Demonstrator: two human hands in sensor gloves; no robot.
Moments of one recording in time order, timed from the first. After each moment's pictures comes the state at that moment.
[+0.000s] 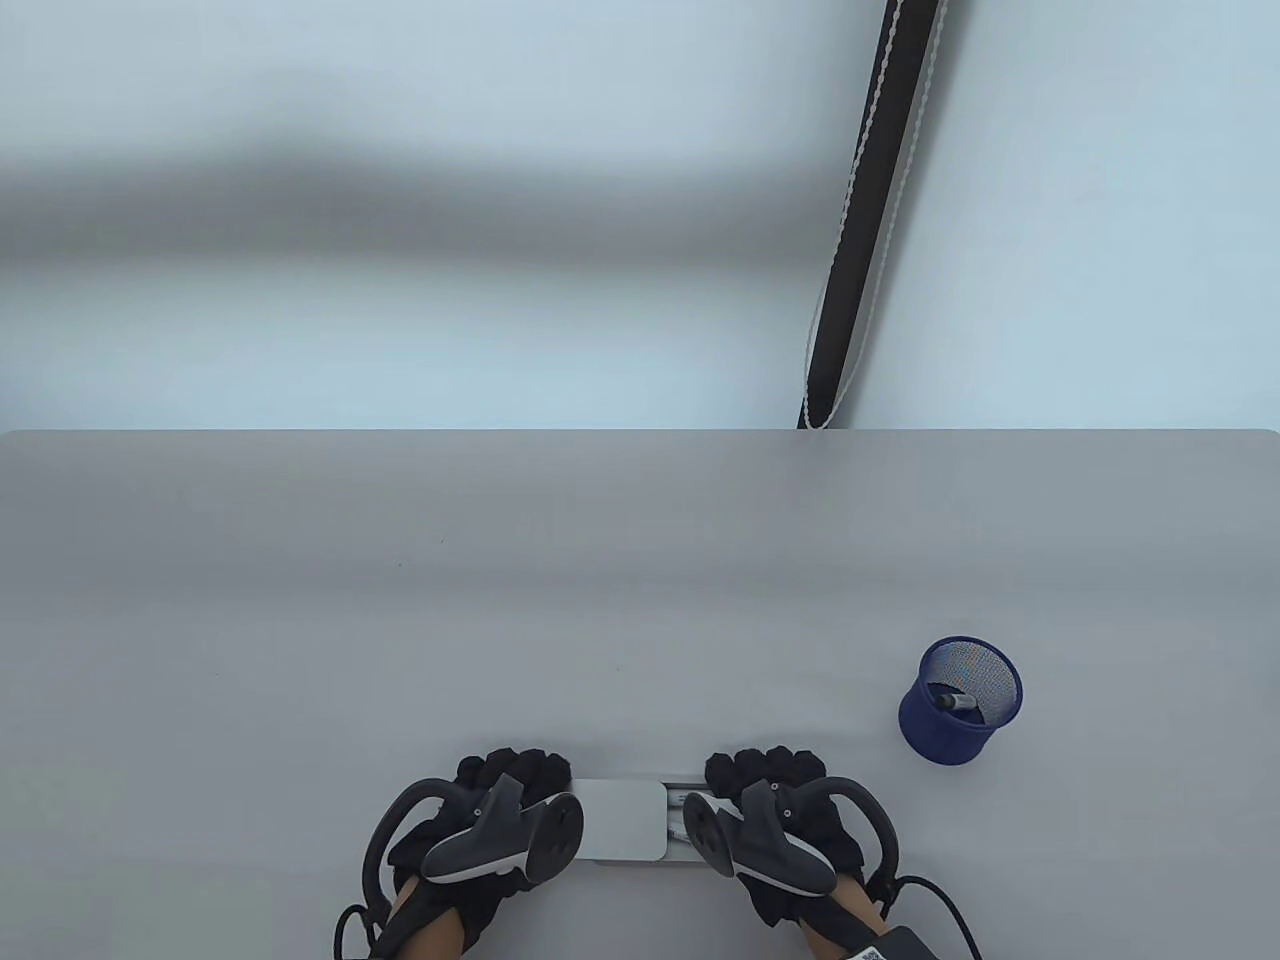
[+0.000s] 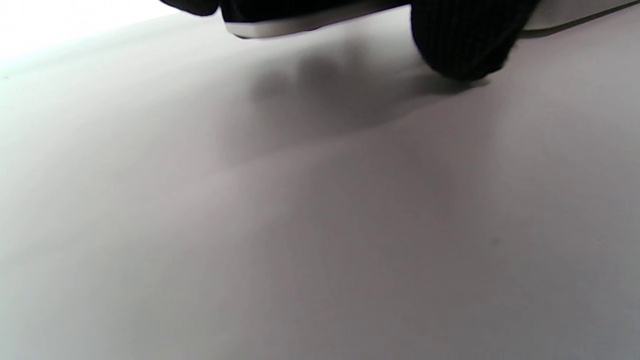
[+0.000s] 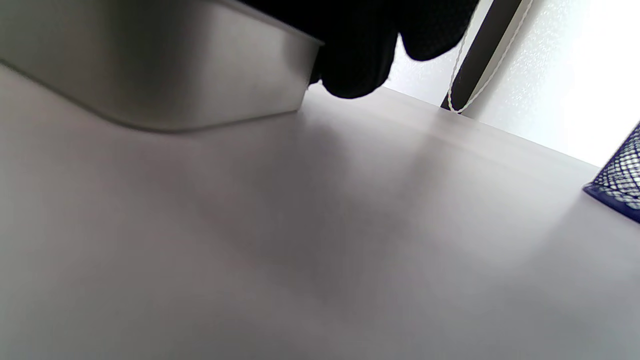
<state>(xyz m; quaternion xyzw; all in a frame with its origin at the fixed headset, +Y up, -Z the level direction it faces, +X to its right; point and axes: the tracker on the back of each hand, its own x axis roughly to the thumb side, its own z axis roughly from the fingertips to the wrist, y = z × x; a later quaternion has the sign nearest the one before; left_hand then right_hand) -0.143 -0.763 -0.254 -0.19 -0.21 -0.13 0.95 0.084 -0.773 -0.263 -0.14 0.00 -0.98 0.15</state>
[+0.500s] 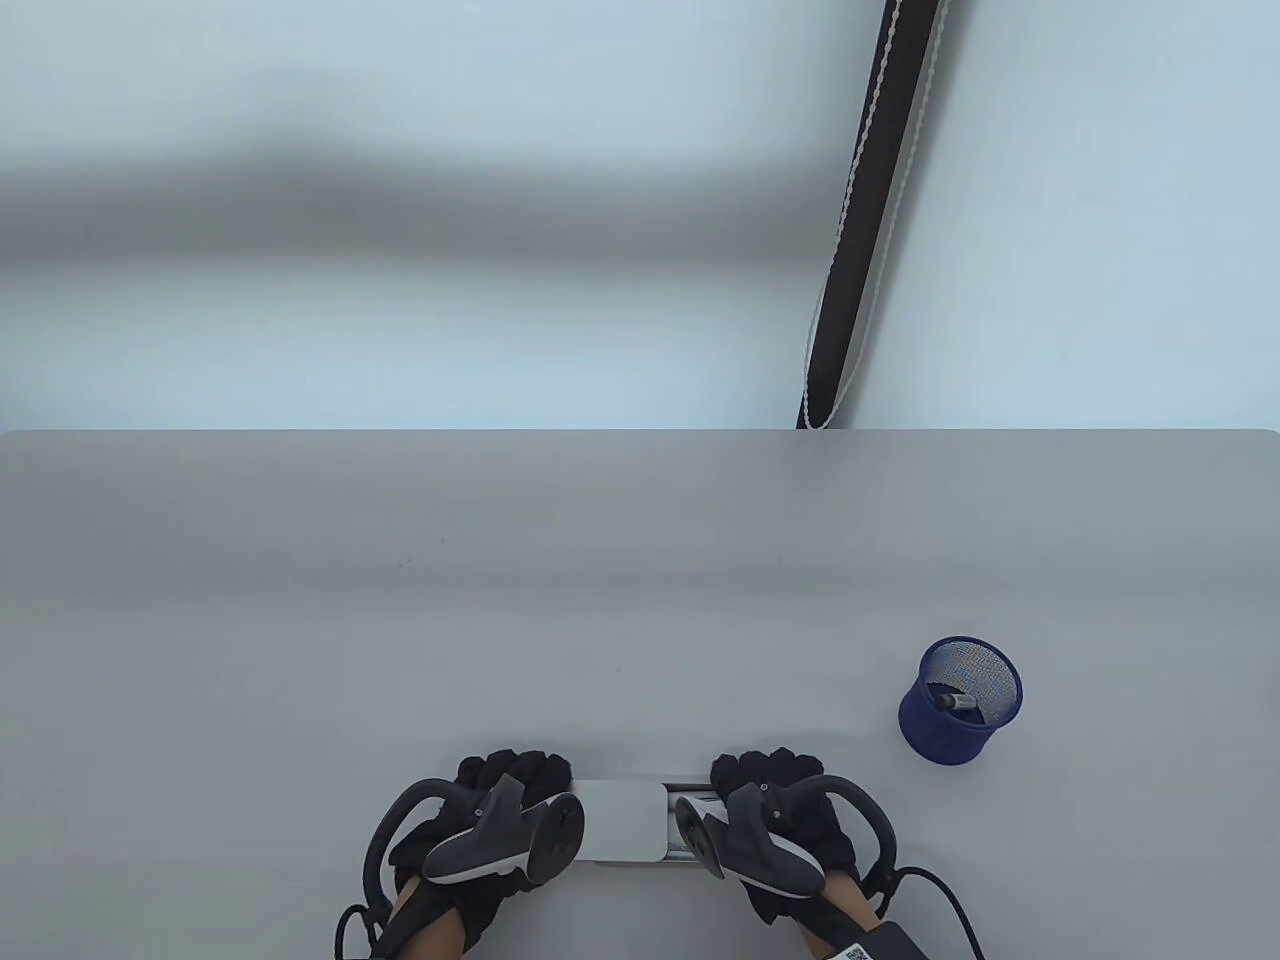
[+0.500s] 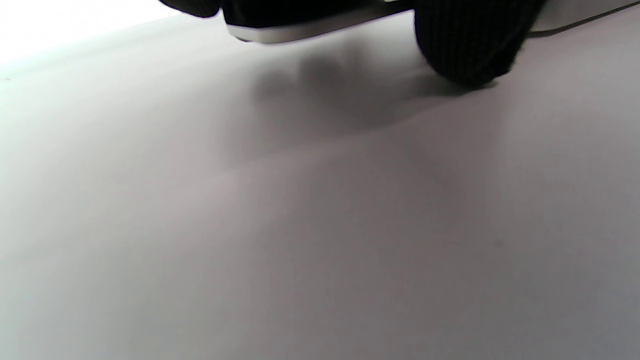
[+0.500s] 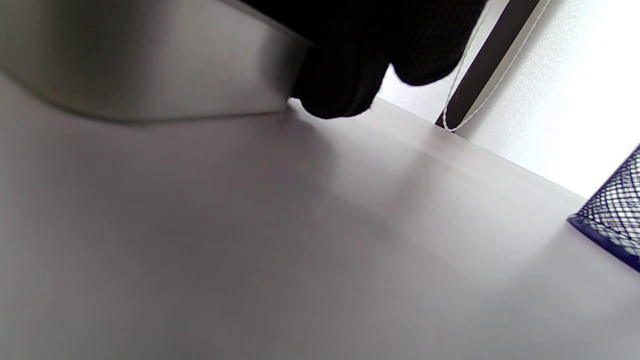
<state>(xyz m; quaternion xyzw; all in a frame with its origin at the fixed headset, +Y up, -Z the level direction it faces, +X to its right) -0.142 -0.763 -0.254 -0.19 -0.21 -0.13 0.95 0.080 -0.770 -0.263 -0.14 0.01 -0.97 0.19</state>
